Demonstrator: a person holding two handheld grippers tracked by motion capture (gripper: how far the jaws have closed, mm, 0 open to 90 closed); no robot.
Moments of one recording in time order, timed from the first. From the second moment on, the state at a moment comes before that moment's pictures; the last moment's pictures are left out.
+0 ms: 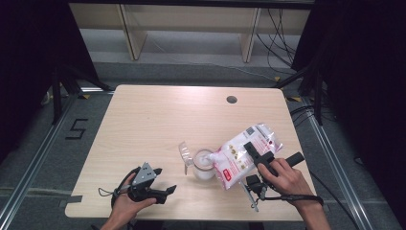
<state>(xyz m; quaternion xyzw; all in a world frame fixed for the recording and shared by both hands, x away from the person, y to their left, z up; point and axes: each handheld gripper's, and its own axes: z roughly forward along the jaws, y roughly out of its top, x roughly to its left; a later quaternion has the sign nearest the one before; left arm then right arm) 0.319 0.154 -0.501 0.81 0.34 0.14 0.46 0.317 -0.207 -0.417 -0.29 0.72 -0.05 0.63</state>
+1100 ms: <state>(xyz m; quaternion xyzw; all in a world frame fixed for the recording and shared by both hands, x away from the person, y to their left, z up) 0.319 0.154 -0.500 0.81 0.34 0.14 0.46 0.319 -0.211 -0.419 -0.27 0.73 -0.04 0.62</state>
